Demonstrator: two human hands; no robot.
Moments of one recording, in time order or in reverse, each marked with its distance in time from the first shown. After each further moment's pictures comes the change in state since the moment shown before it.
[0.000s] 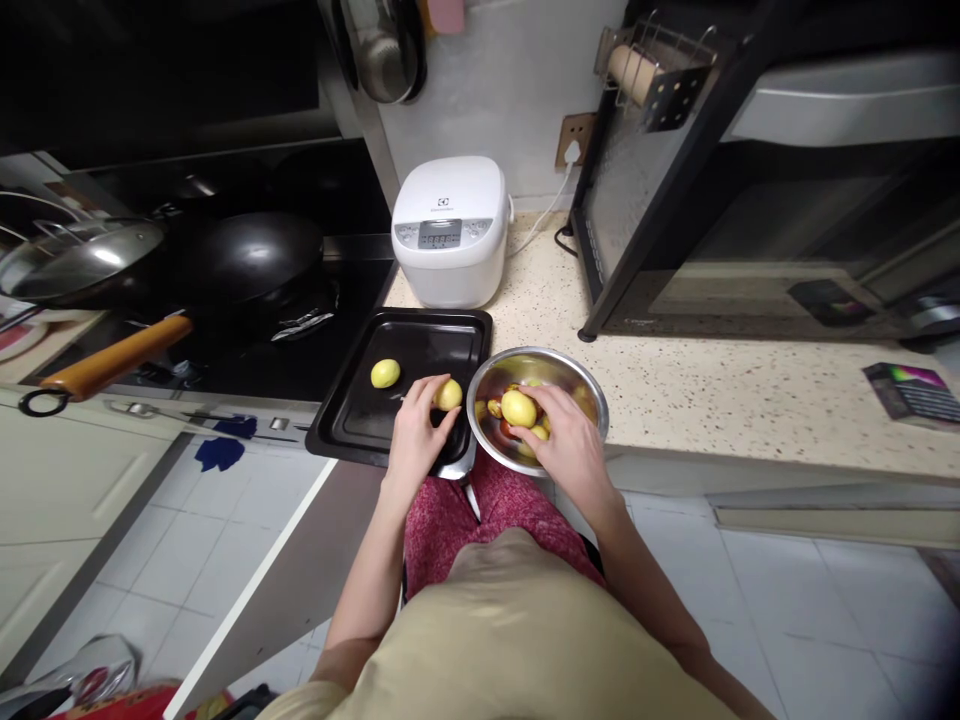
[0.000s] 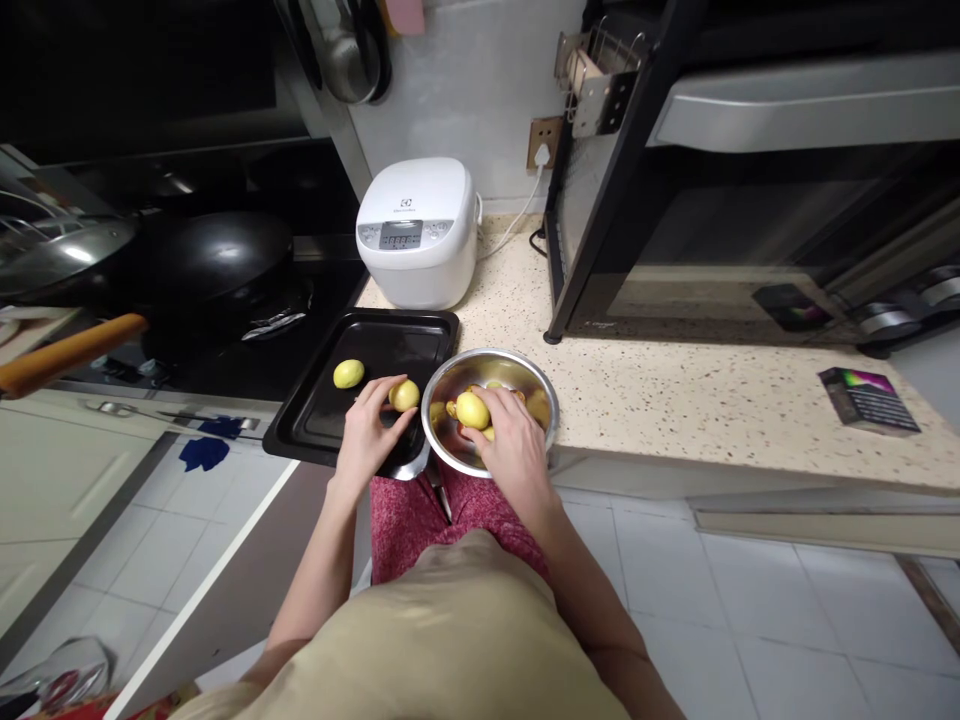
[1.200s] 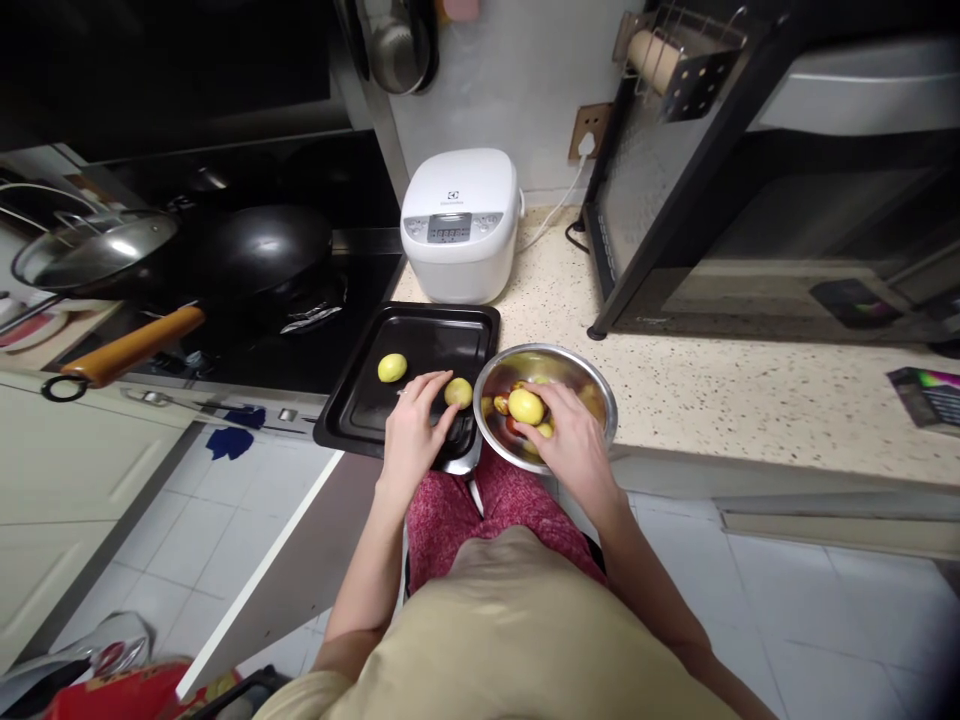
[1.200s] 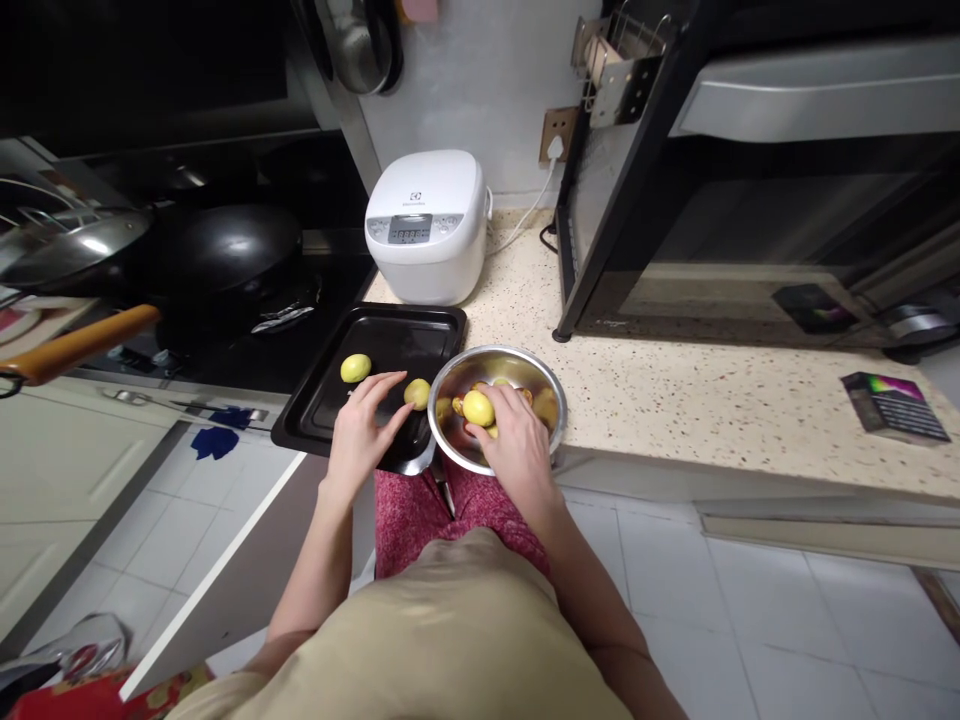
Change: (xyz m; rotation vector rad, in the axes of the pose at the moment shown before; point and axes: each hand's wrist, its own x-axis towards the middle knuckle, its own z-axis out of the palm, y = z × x) left_hand -0.003 0.016 -0.019 0.185 0.001 -0.003; right_hand 0.001 0.001 0.005 0.017 -0.010 -0.021
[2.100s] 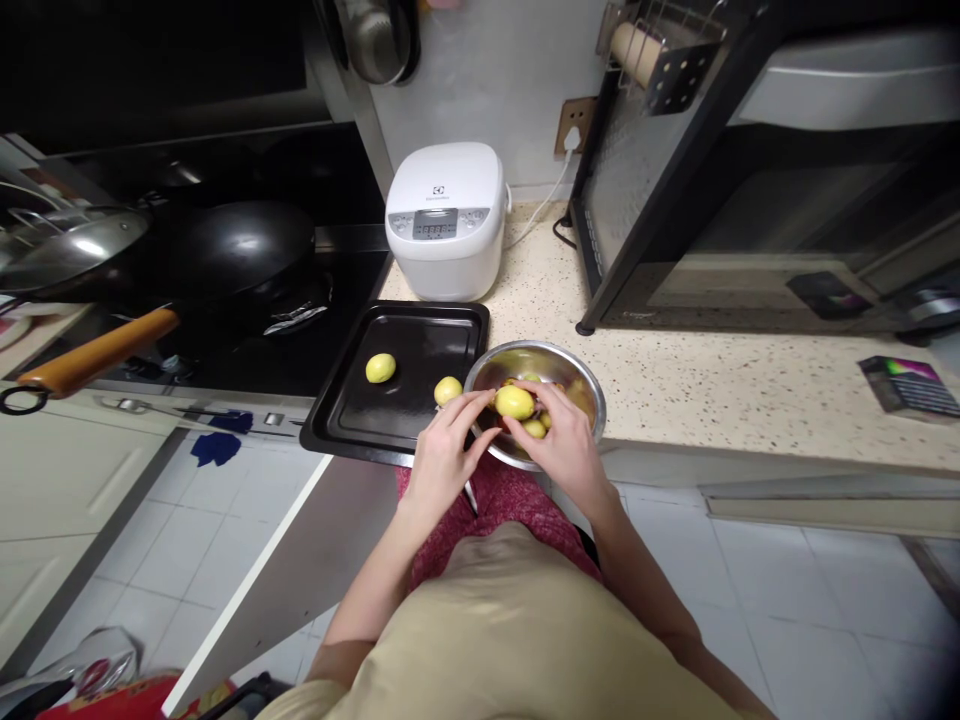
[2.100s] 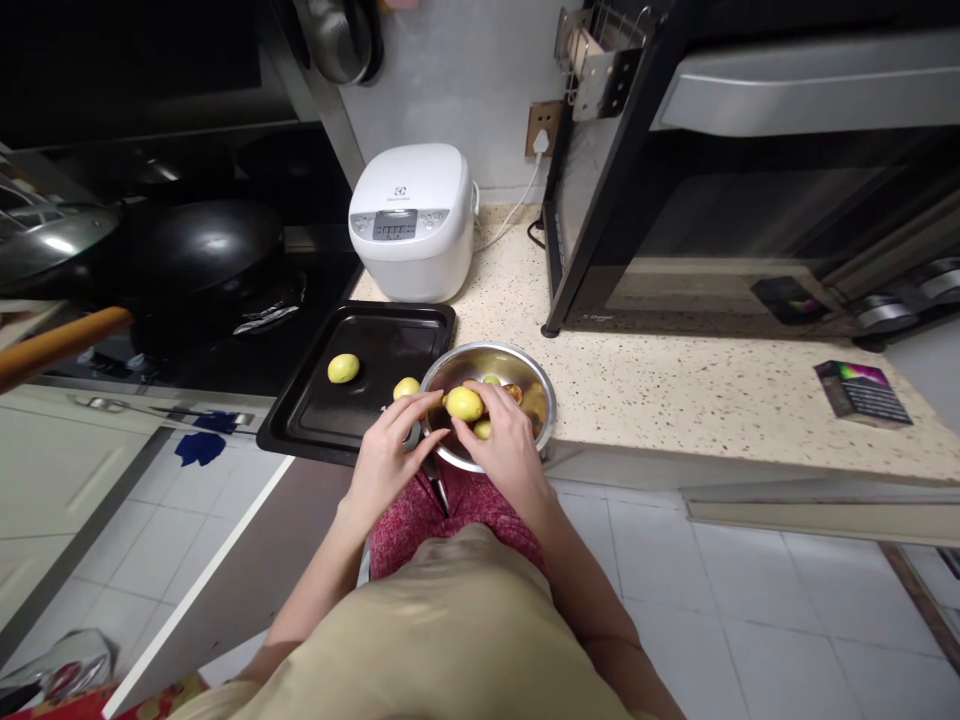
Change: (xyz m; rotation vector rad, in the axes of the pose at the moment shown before) left_hand -0.013 0.047 0.016 -0.237 -0.104 0.157; right_hand 0.001 -0.007 -0.006 0.226 0.039 -0.018
